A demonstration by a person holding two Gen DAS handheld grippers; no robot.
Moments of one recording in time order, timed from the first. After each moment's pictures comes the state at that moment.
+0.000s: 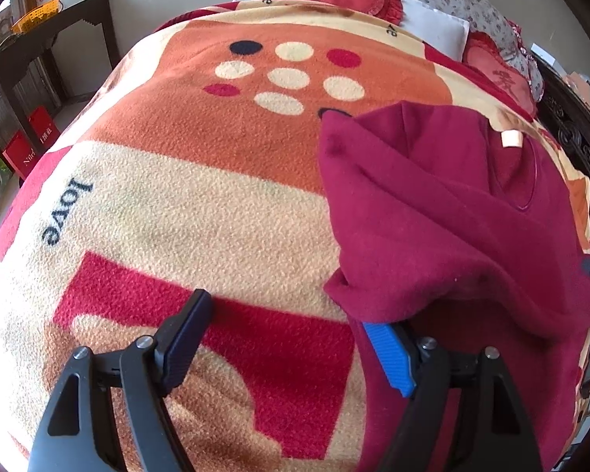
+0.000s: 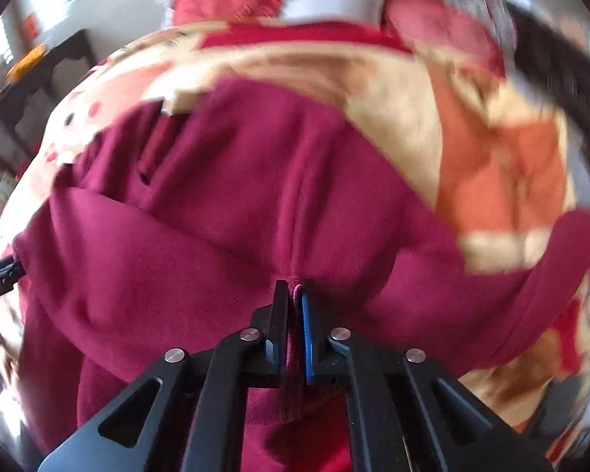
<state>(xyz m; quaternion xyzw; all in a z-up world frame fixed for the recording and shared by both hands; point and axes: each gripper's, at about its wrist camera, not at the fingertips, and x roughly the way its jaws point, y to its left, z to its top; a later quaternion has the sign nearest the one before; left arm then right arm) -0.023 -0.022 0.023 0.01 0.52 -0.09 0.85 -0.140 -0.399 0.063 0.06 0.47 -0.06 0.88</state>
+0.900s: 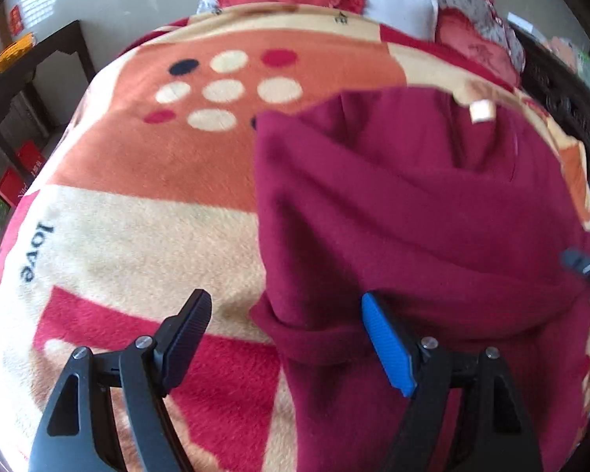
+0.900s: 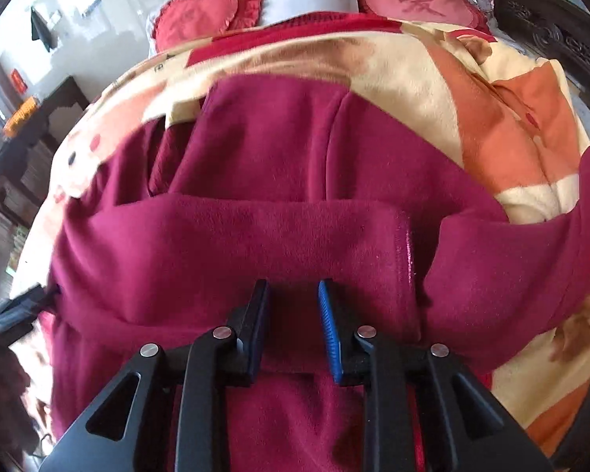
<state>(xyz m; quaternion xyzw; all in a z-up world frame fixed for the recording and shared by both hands) -0.020 -0.078 0.021 0.07 0.51 -0.12 0.85 -0.143 -0.402 0.035 0.19 0.47 -0.05 0.86</state>
